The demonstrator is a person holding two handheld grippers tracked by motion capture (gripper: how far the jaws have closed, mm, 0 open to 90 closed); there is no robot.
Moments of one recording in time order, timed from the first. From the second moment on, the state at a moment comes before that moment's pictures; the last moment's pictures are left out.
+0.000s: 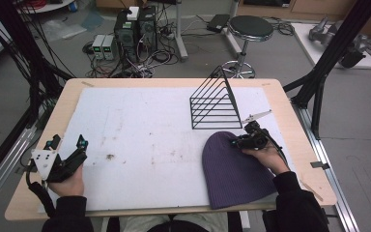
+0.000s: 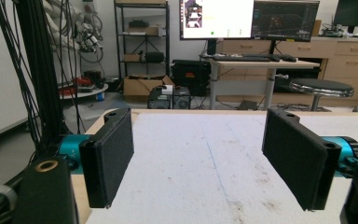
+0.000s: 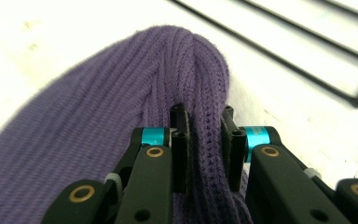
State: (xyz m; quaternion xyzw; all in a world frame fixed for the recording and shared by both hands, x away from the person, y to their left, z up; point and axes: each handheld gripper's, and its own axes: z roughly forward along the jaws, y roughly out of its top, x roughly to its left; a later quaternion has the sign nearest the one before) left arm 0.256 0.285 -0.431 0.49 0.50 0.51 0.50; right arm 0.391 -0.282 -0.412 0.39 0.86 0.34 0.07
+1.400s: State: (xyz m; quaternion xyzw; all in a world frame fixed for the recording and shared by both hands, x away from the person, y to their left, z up) left arm 0.256 0.284 -0.432 0.49 0.51 0.49 0.51; right arm 0.362 -0.256 -0.330 0.30 0.74 0.58 0.14
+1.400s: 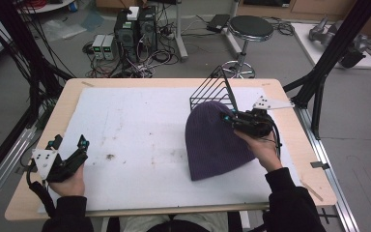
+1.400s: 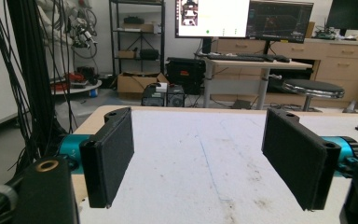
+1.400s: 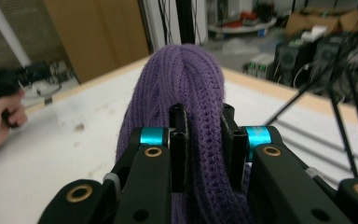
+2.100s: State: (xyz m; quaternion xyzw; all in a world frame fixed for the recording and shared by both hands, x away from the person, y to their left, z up) left arm 0.260 0.280 -0.419 0.48 0.47 0.49 0.55; right arm 0.364 -0.210 -0.273 0.25 0.65 0.69 0.21
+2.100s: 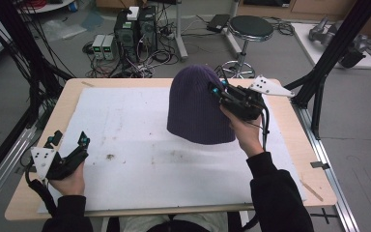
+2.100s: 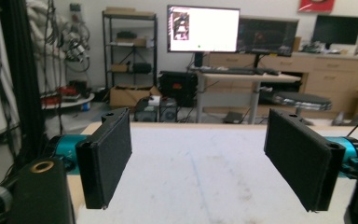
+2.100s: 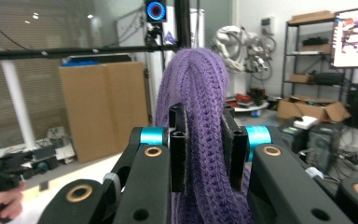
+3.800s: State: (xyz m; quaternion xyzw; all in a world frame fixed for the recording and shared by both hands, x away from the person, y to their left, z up) left arm 0.342 0.194 -0.362 0.64 0.26 0.14 0.71; right arm 0.358 -0.126 -0.218 0.14 0.64 0.73 0.19
